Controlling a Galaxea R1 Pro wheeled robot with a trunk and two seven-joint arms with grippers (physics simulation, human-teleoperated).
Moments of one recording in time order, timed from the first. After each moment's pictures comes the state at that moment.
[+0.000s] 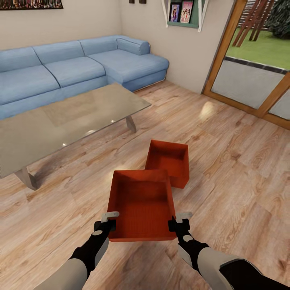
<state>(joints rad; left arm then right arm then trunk) -0.64 -0.12 0.05 -0.41 -0.05 0.01 0.19 -0.80 0.13 0.22 0.02 -0.06 -0.39 -0.18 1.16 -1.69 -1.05</state>
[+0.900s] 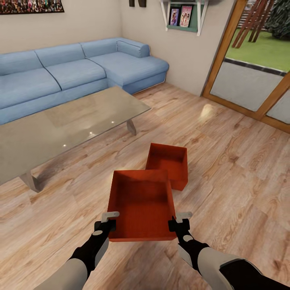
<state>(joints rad) -0.64 -0.12 0.05 -0.41 -0.05 0.01 0.19 -0.80 0.13 0.22 0.02 -0.06 -0.39 -0.18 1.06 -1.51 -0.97</state>
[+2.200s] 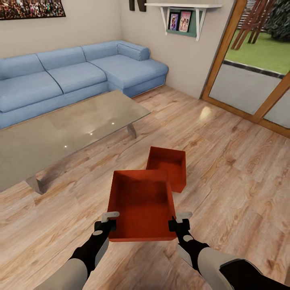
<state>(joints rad) -0.64 -0.12 0.05 -0.41 -0.05 0.01 0.19 -0.80 0.13 0.22 0.02 -0.06 -0.39 -0.18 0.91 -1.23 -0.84</state>
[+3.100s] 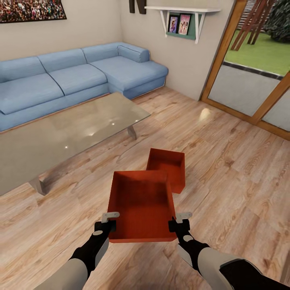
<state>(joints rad) -0.64 -0.12 0.05 -0.41 -0.05 0.02 0.19 -0.80 0.13 0.22 0.02 -0.07 -0.38 -0.18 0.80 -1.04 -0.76</state>
